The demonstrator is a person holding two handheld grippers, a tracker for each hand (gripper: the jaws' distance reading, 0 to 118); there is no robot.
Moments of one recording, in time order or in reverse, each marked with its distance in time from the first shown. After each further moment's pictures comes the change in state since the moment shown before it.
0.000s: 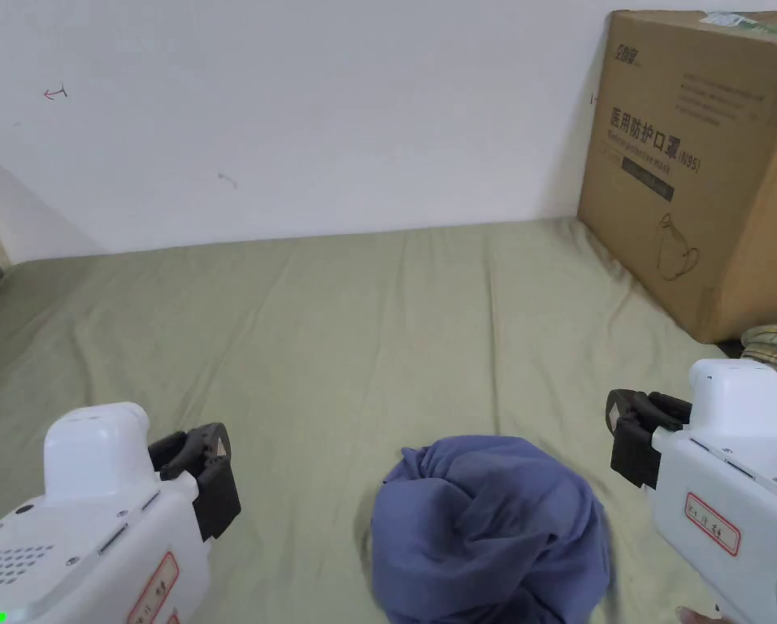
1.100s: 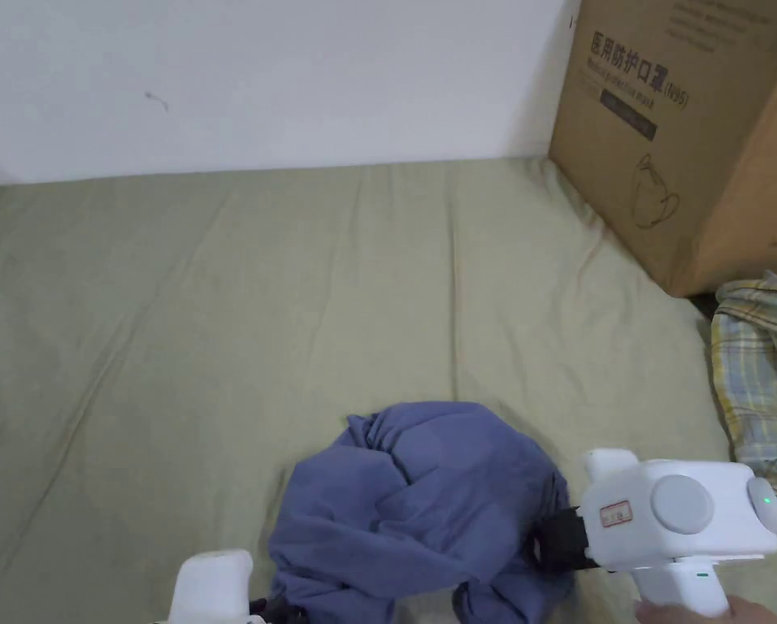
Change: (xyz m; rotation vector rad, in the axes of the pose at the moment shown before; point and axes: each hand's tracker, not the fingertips) left arm 0.023 -0.137 -0.131 -0.588 -0.153 0.059; right arm 0.096 -0.117 -0.183 -0.898 0.059 -0.050
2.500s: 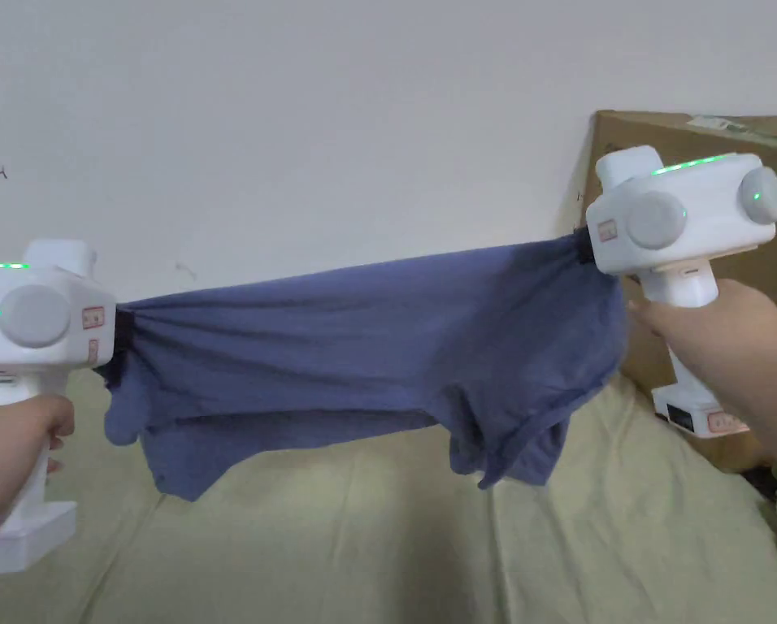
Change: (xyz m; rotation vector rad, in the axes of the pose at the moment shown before) left arm -0.099 0.389 0.021 0.396 0.393 -0.165; right arm -0.064 0.319 0.187 0.779 -0.413 0.209
